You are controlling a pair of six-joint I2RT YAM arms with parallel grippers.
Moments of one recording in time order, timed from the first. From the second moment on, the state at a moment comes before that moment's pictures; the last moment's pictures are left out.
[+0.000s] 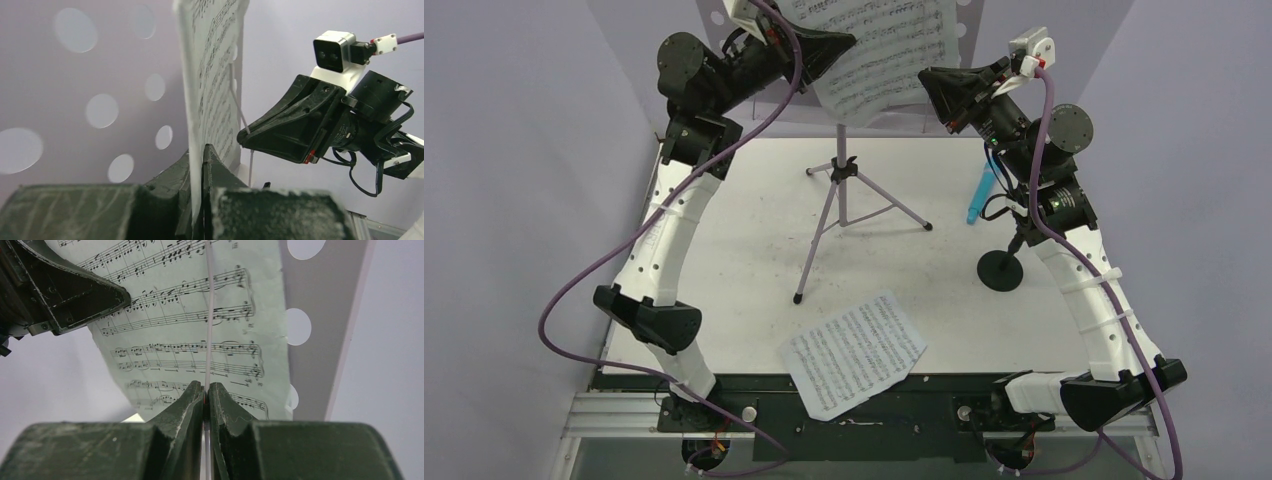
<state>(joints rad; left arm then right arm) -0.40 1.74 2.21 0.11 0.70 -0.47 0.37 1.30 1.62 0.10 -0.36 0.17</state>
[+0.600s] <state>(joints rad) -0.46 1.78 2.27 0.02 0.65 -0.36 0.37 1.30 1.61 0.12 -0.36 0.18</state>
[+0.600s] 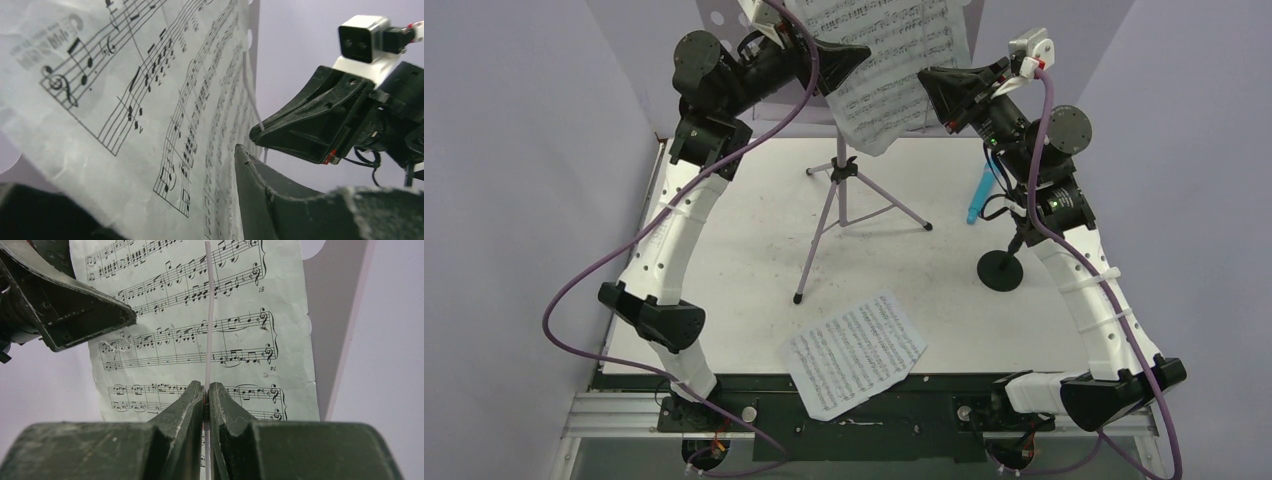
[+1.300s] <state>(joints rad) -0.42 1.57 1.95 0.00 0.53 -0.29 0.37 1.30 1.60 0.13 -0.36 0.18</state>
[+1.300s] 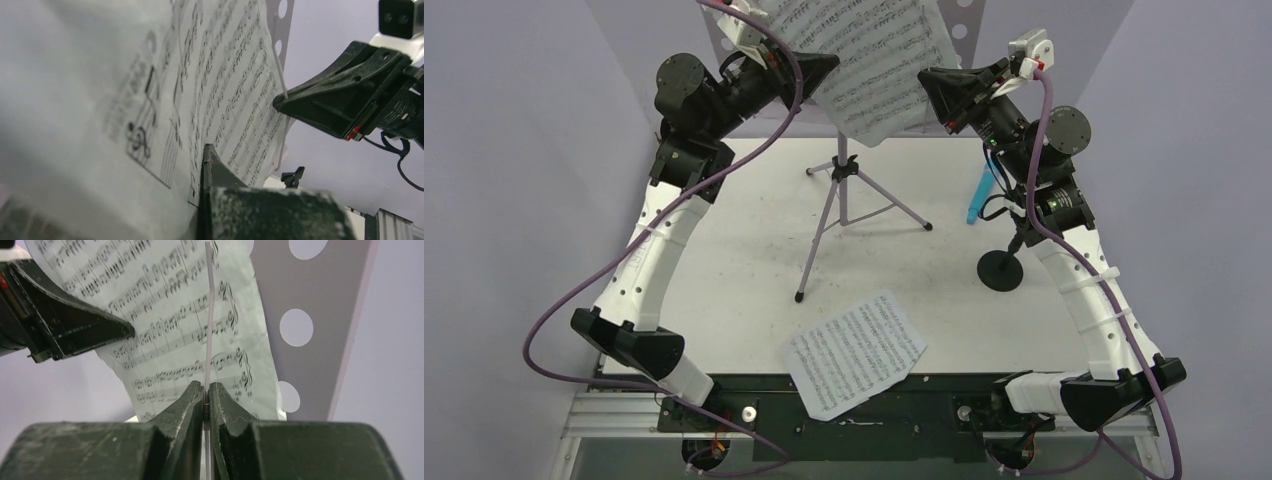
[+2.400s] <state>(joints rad) -0.54 1.74 2.28 -0.17 0.43 -0.01 0.37 1.30 1.58 0.14 -0.36 0.18</state>
